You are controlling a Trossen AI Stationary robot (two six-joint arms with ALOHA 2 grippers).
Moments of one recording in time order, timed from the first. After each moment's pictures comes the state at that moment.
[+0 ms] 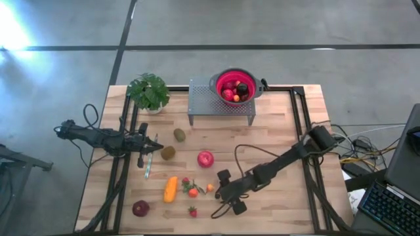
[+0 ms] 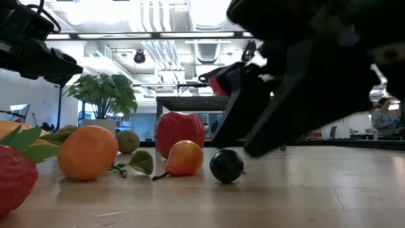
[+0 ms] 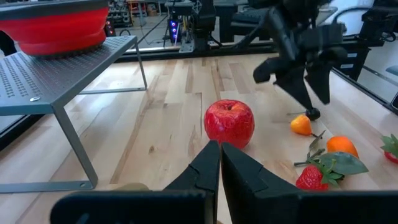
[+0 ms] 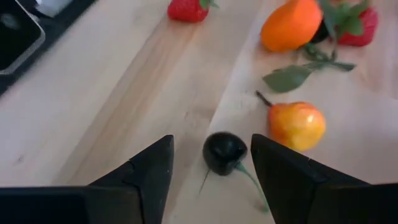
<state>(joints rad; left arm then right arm) -0.31 0.05 0.11 -0.33 -0.31 -0.01 0.48 1.97 1.05 0.16 0.06 0.04</state>
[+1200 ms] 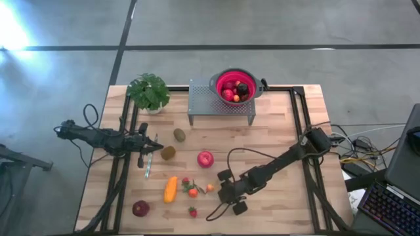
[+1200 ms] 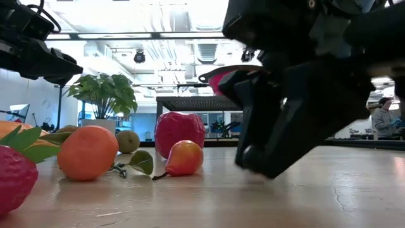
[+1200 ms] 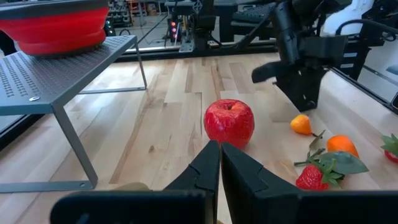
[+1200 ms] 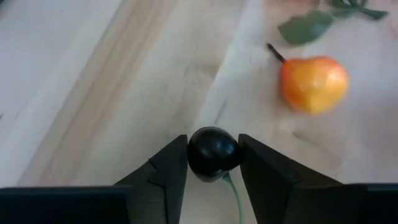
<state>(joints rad) -0.31 0.05 0.11 -0.33 -0.31 -0.01 0.48 2.00 1.18 -0.14 0.06 0.05</state>
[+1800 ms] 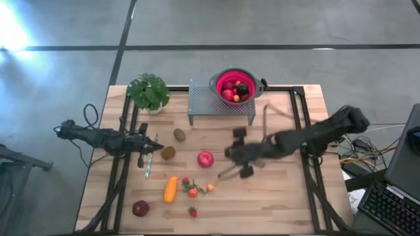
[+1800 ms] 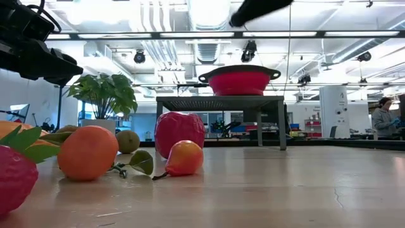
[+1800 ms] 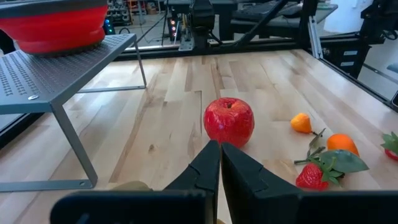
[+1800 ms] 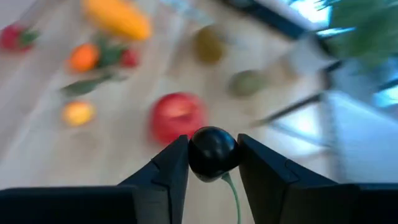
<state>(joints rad) -0.31 0.05 0.11 -0.33 -0.31 -0.01 0.29 1.46 1.18 -0.44 0.36 -0.18</state>
